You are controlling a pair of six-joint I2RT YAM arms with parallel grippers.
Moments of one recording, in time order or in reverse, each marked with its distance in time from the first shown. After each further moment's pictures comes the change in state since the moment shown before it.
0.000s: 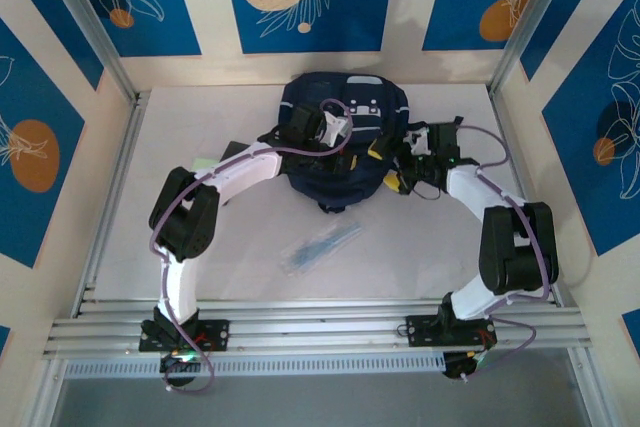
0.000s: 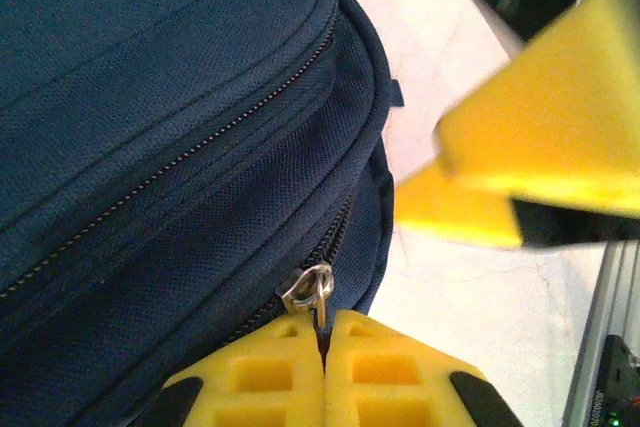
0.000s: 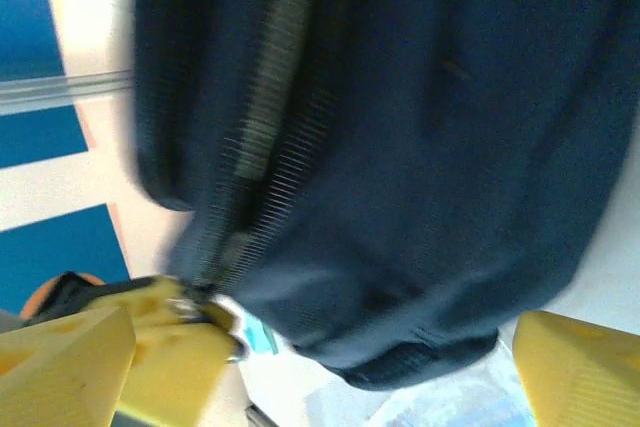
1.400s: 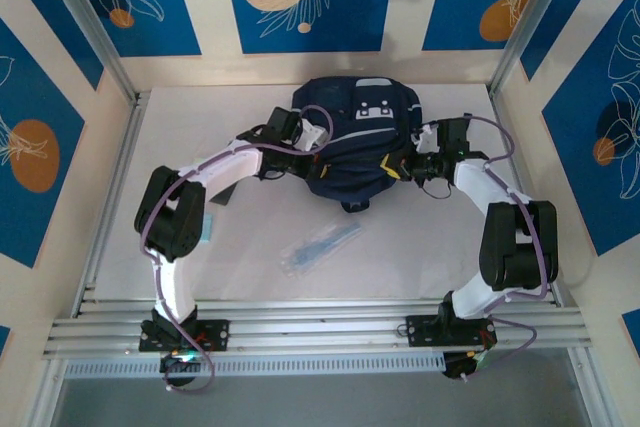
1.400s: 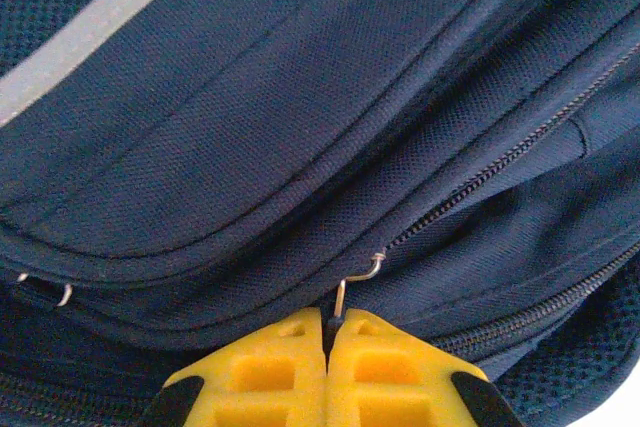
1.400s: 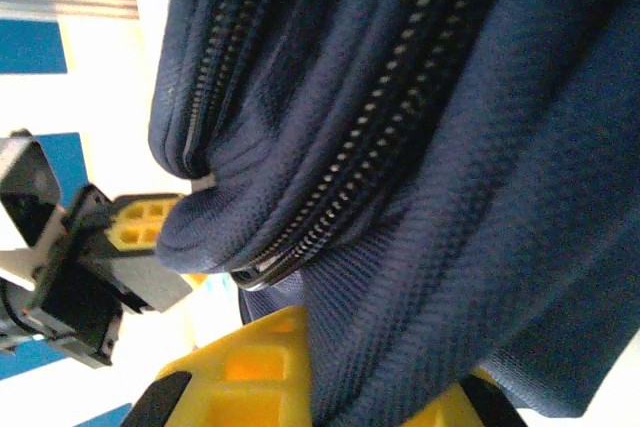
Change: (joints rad) left arm 0.133 -0.048 -0.083 -0.185 -0.066 0.274; right arm -0.083 0.021 0.101 -0.190 -0.105 -0.363
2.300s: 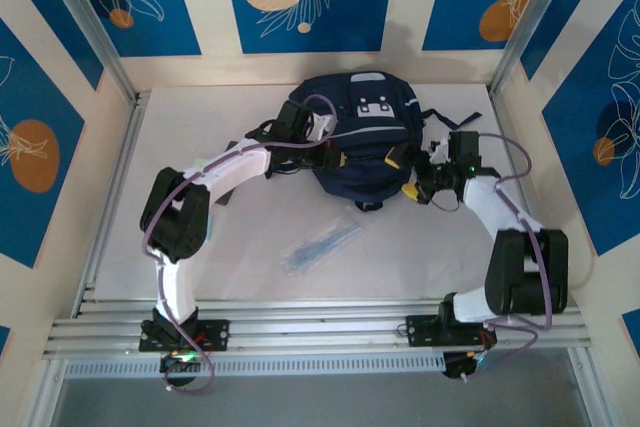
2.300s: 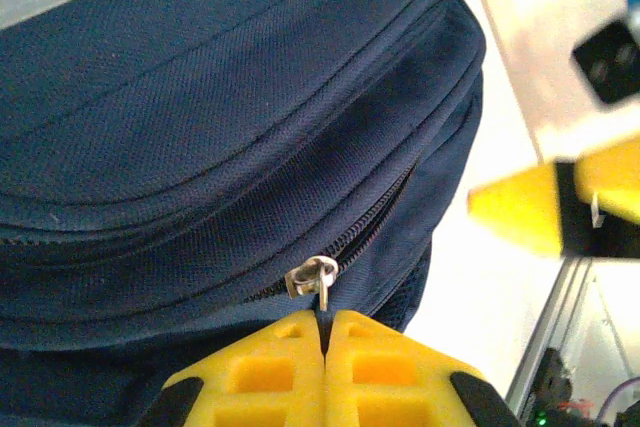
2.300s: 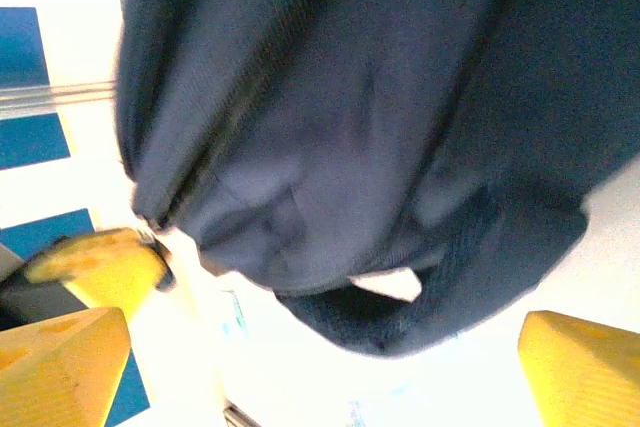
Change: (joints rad) left arm -0.080 0.011 0.068 0.125 0.101 -0.420; right arm -0.009 -0.199 -0.192 0.050 0.103 0.252
